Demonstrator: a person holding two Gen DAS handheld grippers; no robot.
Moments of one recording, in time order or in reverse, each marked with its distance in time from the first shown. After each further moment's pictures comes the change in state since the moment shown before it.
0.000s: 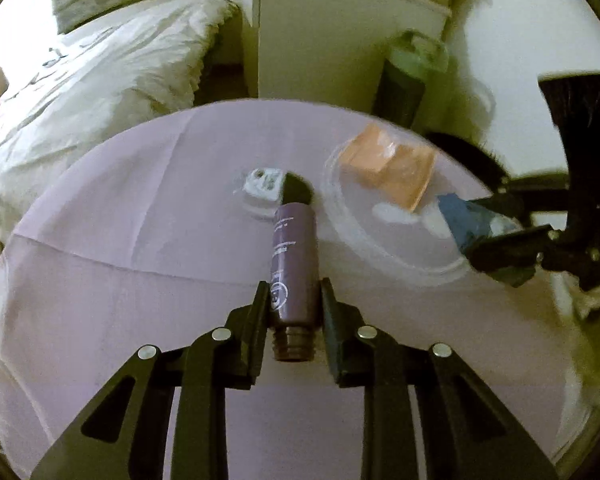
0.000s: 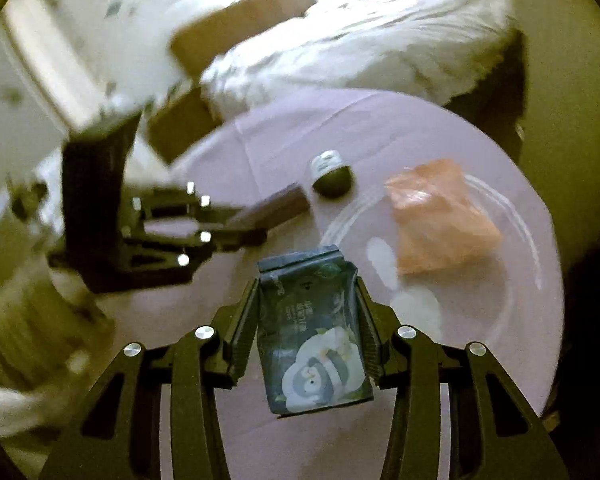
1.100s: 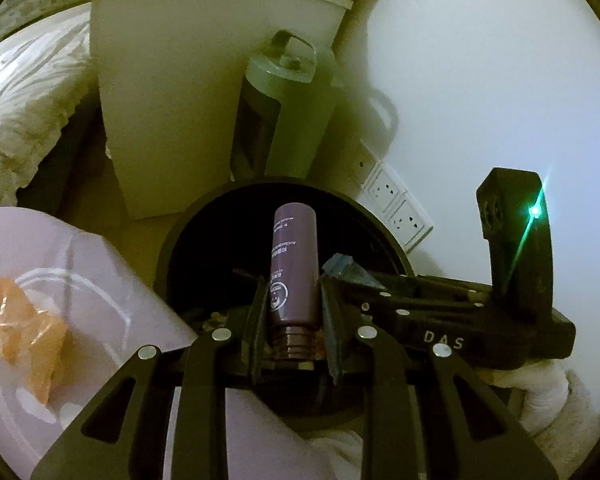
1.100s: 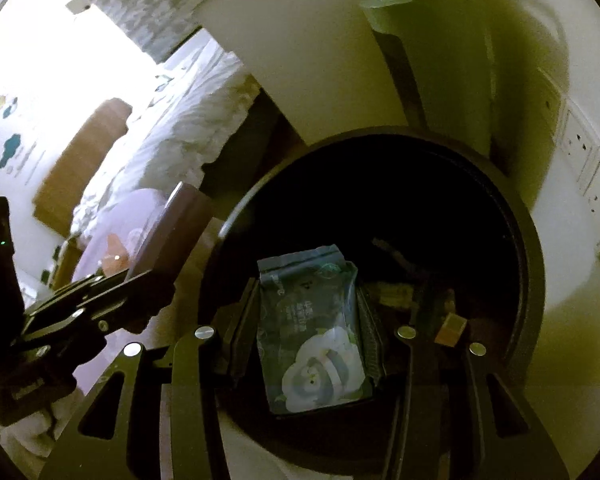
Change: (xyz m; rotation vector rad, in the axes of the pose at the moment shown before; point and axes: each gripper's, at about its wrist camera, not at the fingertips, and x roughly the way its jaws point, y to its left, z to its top) left arm 0.092 -0.207 0.110 0.054 -0.015 -0.269; right arm -0.108 -0.191 -0.090 0.519 -0.219 -0.365
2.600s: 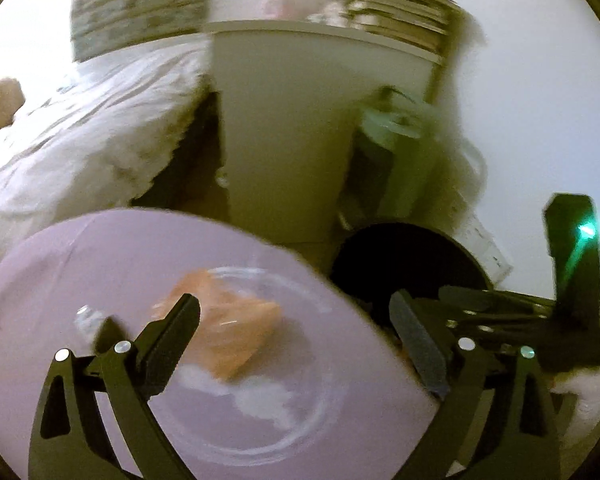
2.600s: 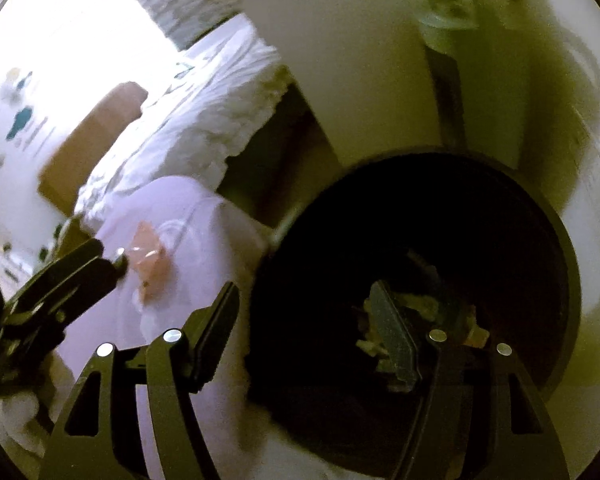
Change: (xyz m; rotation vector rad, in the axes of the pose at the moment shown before) left arm -0.081 0.072 -0.023 -0.126 -0.163 0.340; right arm 0.012 0.090 0.007 -0.172 -0.006 0.005
